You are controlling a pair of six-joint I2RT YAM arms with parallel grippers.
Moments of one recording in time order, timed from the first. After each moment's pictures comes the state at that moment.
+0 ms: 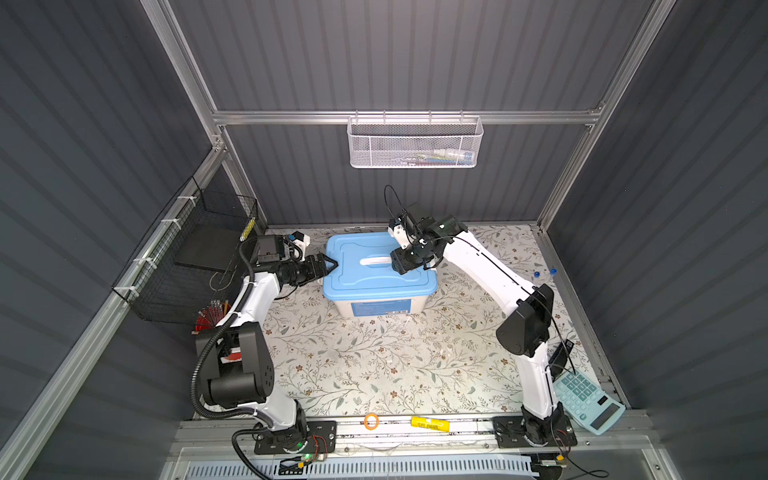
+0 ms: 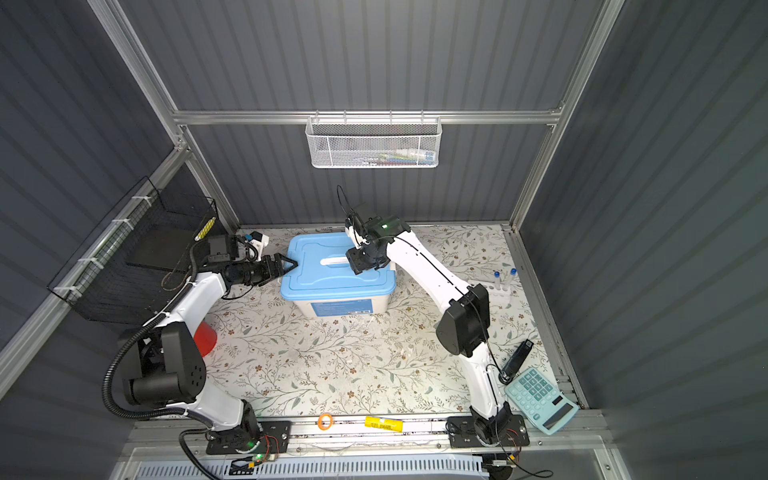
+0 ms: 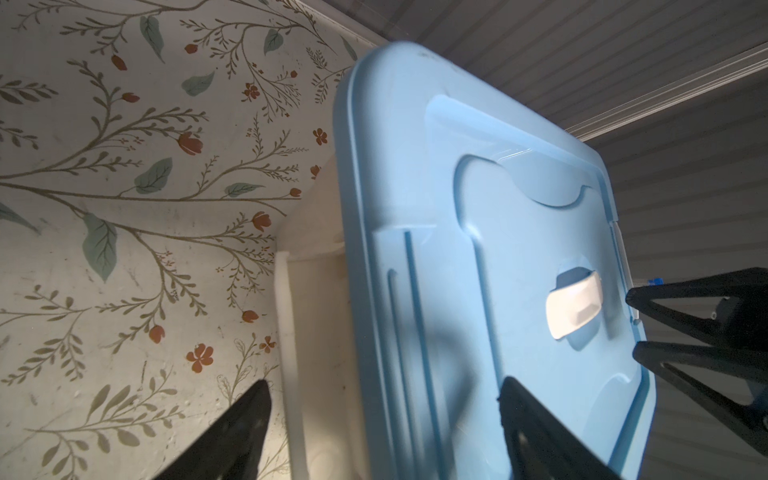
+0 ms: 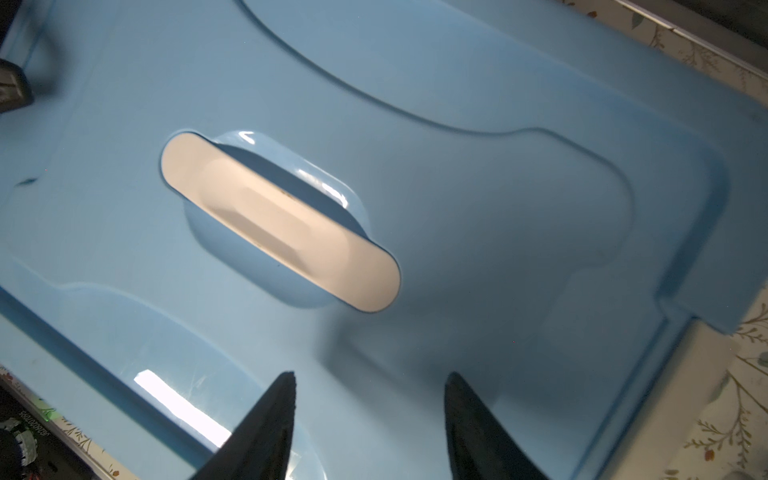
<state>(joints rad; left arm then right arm) 0.10 1.59 1.20 -0.48 0.70 -0.21 0.69 2.14 2.25 -1.16 -0.05 0.13</state>
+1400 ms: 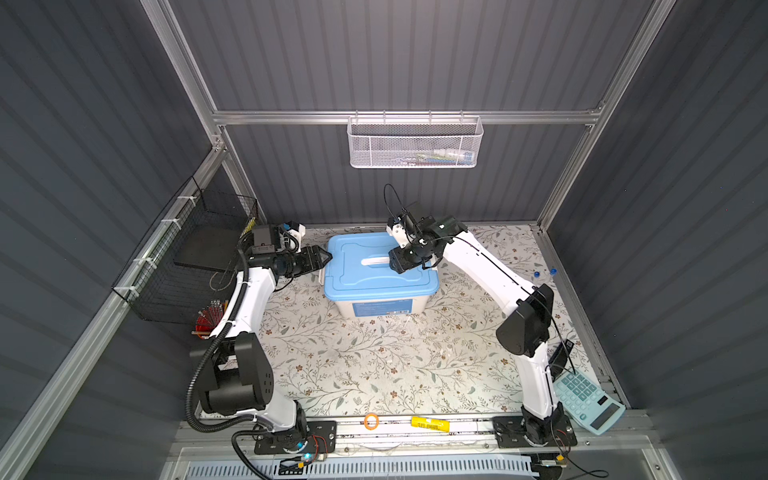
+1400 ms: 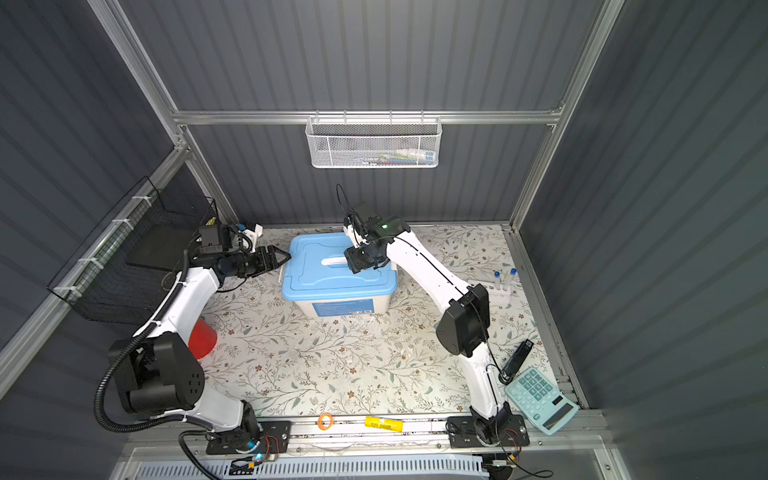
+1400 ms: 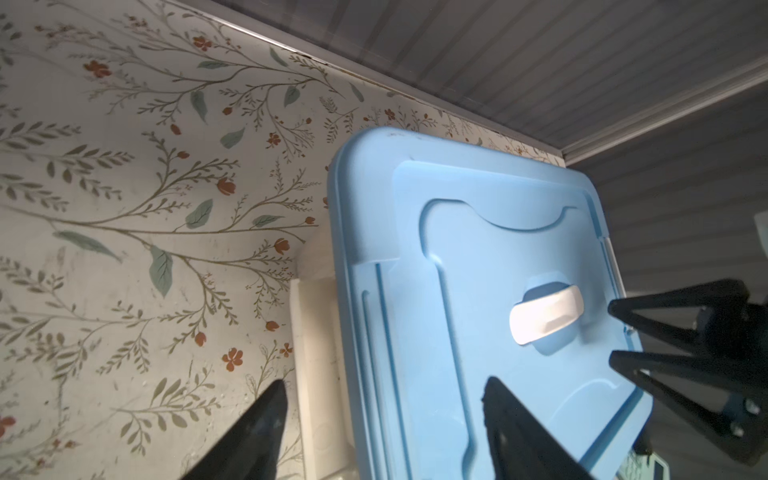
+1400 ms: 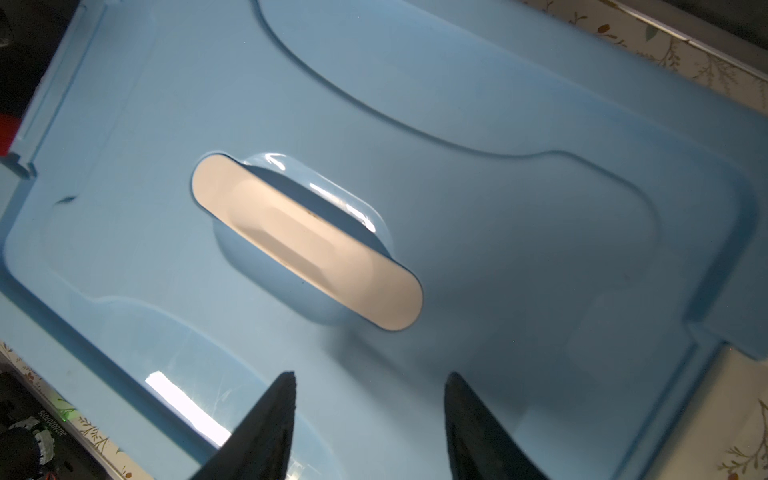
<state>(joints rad) 0.10 1.55 1.33 -0.62 0.58 -0.15 0.69 2.14 2.24 -1.13 -0.08 0.13</state>
